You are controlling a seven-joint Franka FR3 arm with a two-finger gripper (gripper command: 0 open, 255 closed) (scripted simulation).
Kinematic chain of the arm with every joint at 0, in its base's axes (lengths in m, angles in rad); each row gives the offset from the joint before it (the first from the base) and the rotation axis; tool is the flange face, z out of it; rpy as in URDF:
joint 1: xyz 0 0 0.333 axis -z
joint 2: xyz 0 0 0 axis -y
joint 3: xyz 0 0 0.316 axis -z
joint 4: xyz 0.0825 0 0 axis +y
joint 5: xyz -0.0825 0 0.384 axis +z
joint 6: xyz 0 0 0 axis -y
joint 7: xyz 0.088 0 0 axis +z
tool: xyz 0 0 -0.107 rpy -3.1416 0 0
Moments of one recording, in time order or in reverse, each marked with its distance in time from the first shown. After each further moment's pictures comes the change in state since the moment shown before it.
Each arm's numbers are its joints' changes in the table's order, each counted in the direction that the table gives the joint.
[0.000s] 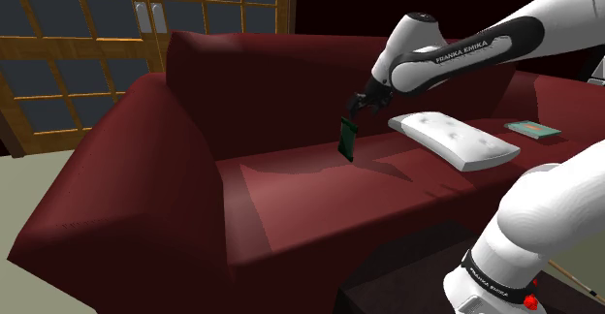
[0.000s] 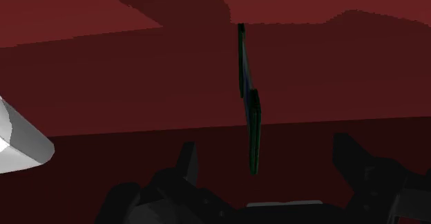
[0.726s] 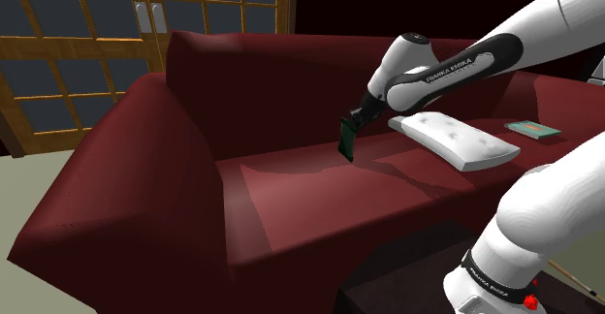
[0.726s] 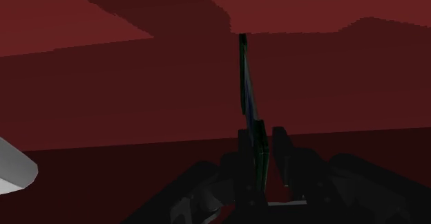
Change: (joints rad) arm 0.018 -0.076 -0.006 0.061 -0.027 0.151 -0.031
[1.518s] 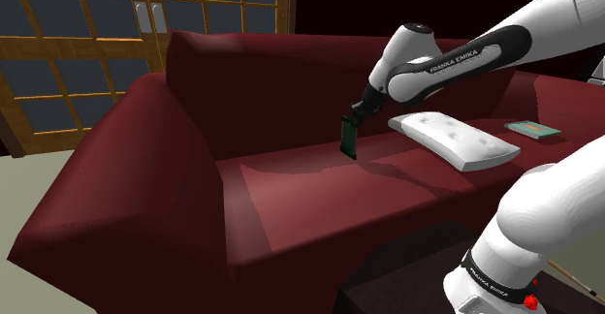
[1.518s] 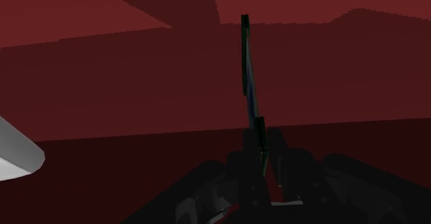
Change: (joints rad) arm -0.009 0.033 0.001 -0.034 0.013 -0.067 0.011
